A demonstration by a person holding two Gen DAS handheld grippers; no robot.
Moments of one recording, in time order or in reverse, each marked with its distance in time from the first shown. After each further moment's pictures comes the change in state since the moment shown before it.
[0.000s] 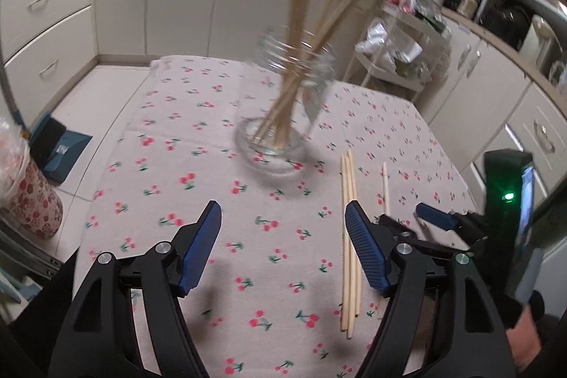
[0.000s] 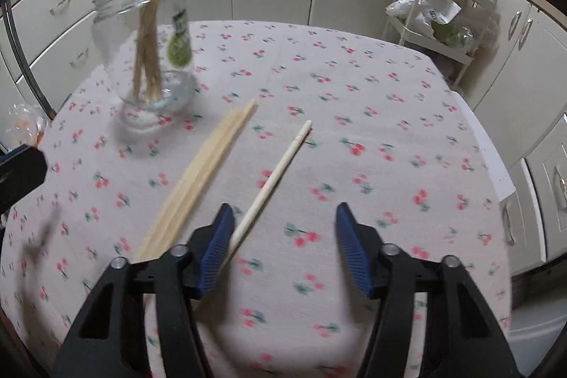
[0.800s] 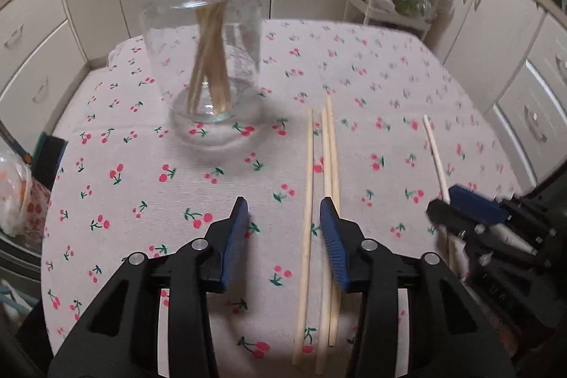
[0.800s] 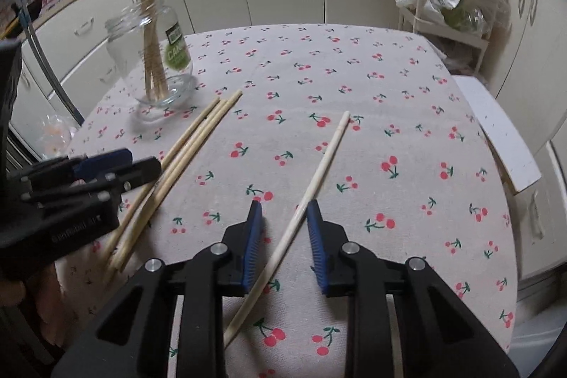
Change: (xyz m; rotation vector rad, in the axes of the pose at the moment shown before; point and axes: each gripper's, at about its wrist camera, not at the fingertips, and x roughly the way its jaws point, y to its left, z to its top) left arm 0.069 -0.061 -0.010 0.149 0.167 0.108; right arm -0.011 -0.042 -0.020 0.055 -0.029 0.202
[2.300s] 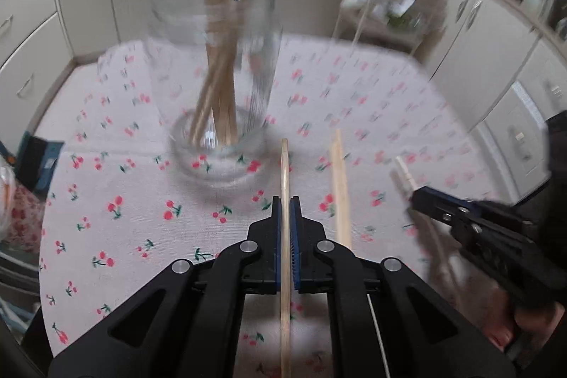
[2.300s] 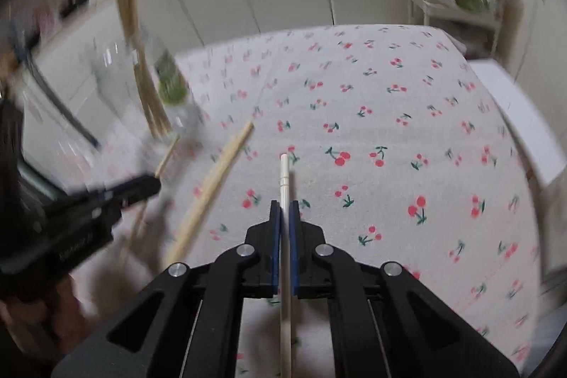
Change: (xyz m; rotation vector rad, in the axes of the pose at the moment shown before) left arm -0.013 0.030 0.022 -0.049 -0.068 -0.128; right arm 0.008 -0.017 0.032 0.171 -0.037 0.172
